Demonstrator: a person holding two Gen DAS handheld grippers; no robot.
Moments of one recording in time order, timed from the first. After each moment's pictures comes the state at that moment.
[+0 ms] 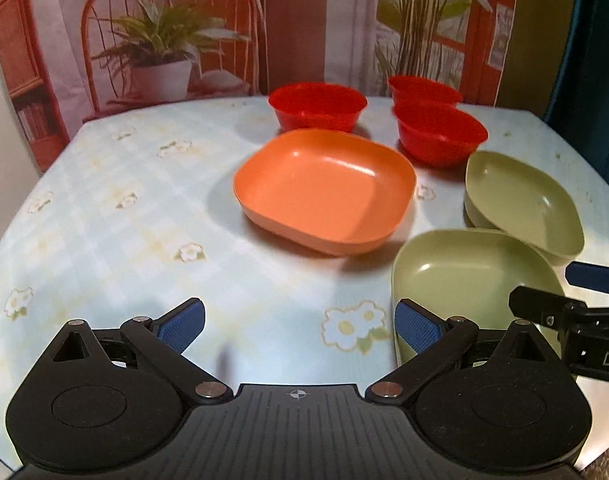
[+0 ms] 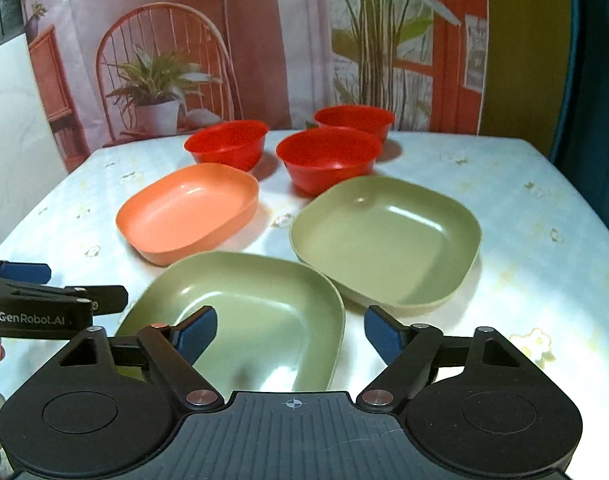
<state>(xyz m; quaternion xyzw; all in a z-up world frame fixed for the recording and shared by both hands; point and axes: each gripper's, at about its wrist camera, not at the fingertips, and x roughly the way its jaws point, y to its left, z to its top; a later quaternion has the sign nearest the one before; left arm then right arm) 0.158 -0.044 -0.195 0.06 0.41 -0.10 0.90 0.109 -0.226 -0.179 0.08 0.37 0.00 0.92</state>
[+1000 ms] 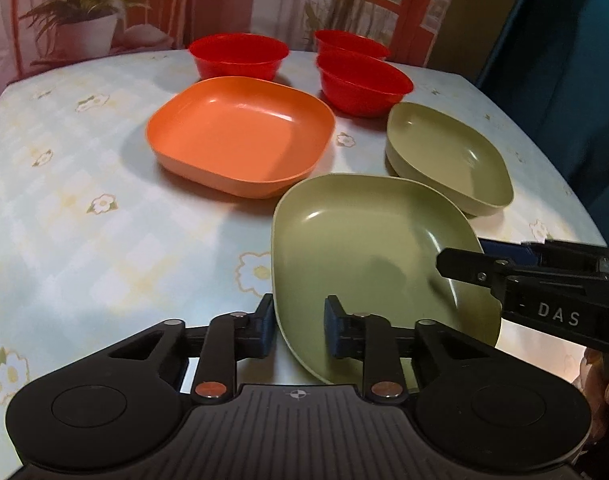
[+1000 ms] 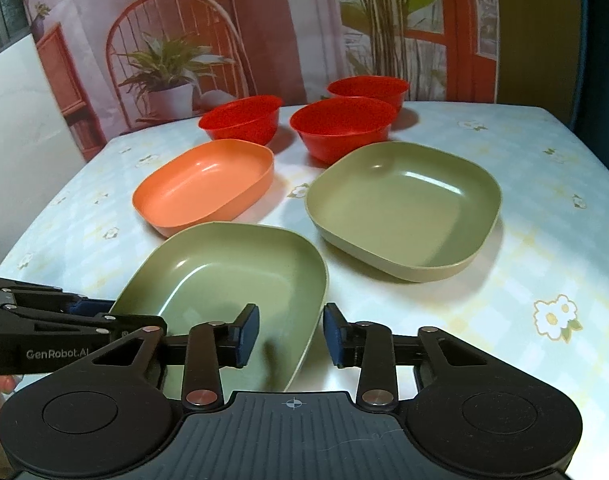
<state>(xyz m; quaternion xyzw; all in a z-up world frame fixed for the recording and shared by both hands) 0.152 -0.049 -0.211 0.02 0.46 -0.21 0.86 0.106 -0.231 -0.186 0.11 0.40 0.04 0.91</state>
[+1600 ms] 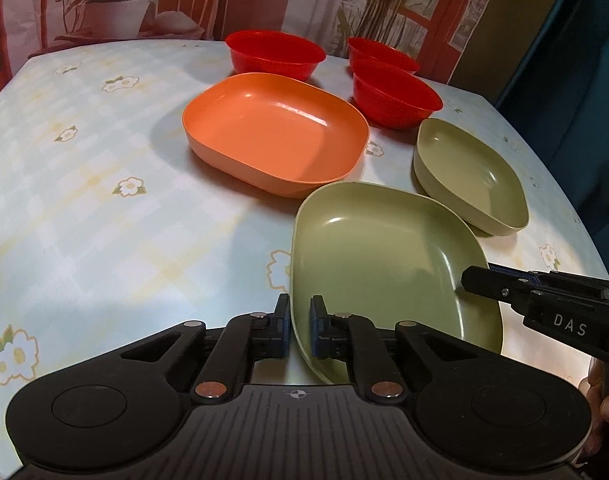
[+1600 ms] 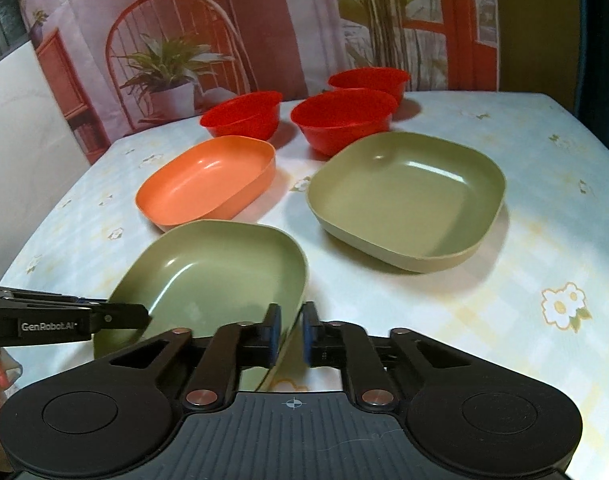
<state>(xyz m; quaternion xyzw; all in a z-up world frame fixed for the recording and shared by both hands) 0.156 -0.033 -0.216 -0.02 0.47 -0.19 0.86 0.105 -0.235 -0.190 0.13 0.40 0.05 0.90</state>
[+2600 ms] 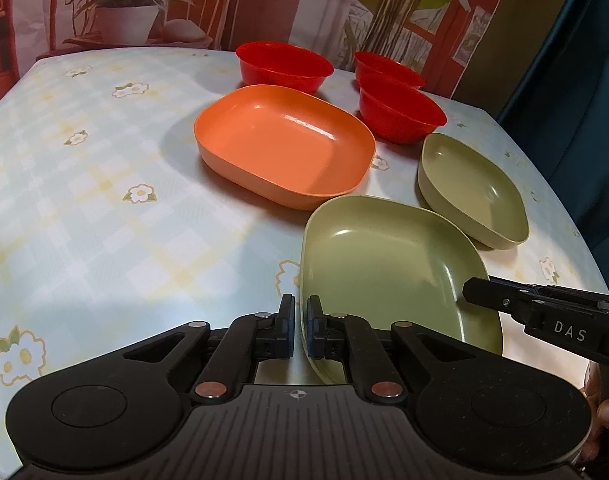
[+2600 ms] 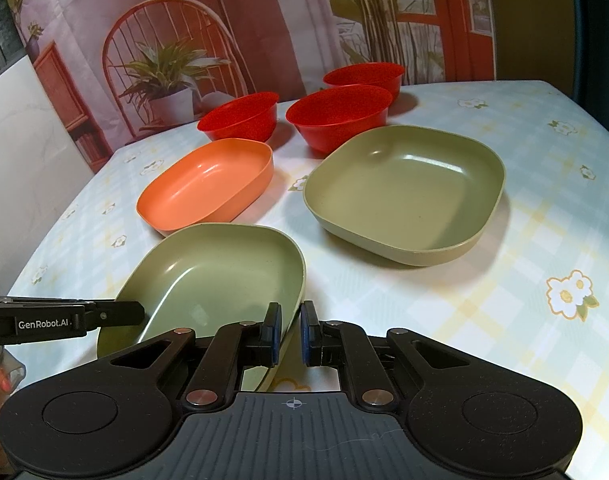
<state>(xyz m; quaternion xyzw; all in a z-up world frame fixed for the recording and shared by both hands) 0.151 -0.023 -0.216 -0.03 0.46 -0.19 0.87 0.104 -0.241 -0.194 0.15 0.40 0.05 0.90</state>
